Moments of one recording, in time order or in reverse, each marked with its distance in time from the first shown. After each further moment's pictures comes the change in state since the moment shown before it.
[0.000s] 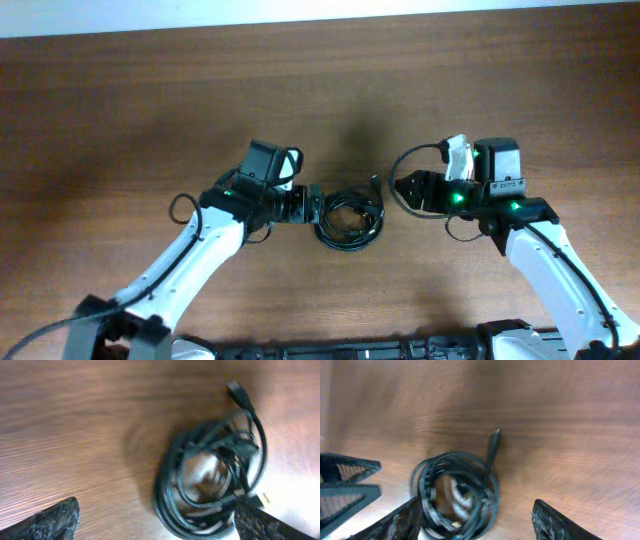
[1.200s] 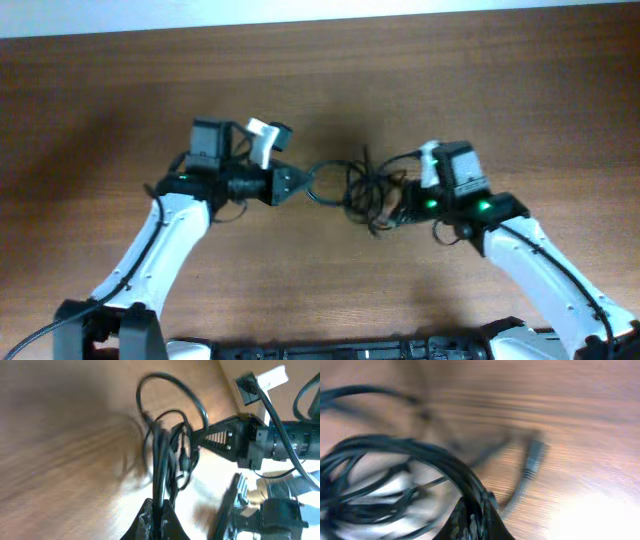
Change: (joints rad) left arm 0.268 0.007 0.053 0.088 0.642 0.283; right arm 0.168 0.039 0.042 -0.102 0.389 0.076
